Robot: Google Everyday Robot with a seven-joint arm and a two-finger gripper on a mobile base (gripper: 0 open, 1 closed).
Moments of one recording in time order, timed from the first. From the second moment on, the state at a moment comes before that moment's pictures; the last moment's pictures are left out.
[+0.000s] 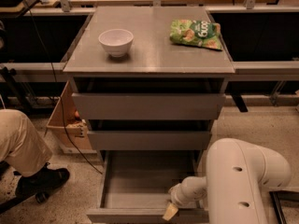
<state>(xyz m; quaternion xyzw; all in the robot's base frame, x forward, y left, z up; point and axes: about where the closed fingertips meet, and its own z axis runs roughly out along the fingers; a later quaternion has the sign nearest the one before) 0.514 -0.105 0.167 -0.54 0.81 0.12 0.17</state>
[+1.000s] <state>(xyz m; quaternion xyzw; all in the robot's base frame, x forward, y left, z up) 0.556 -0.077 0.190 -0.57 0.79 0.10 0.19</state>
